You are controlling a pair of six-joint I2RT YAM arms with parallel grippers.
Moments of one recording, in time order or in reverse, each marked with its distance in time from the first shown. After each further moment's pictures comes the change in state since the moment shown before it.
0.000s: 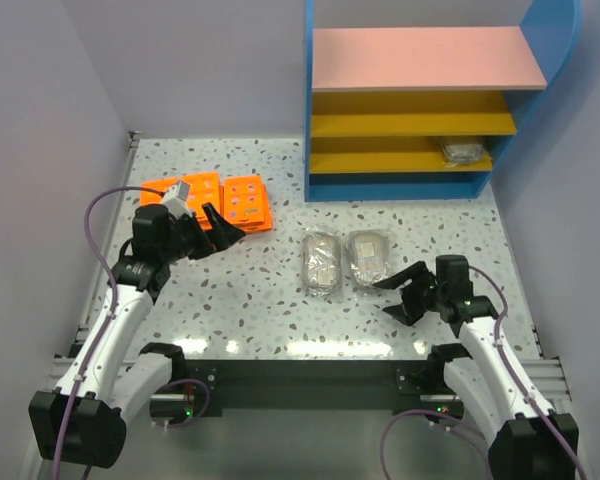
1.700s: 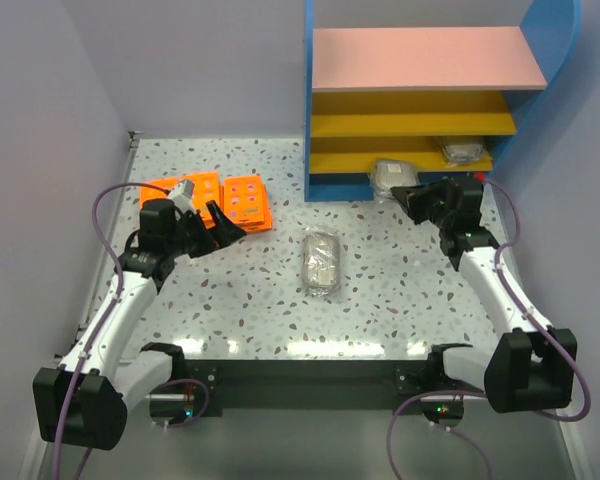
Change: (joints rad) left arm 0.000 0.093 0.014 0.002 -0.023 0.019; right arm -0.035 0.466 0.450 0.529 0.234 0.065
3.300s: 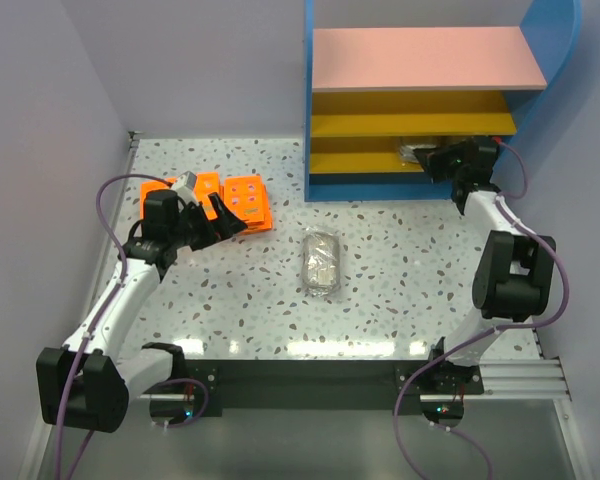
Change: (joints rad) left arm 0.000 0.097 0.062 0.021 -0.003 0.006; right arm -0.196 0.551 0.381 0.215 -0.119 -0.071
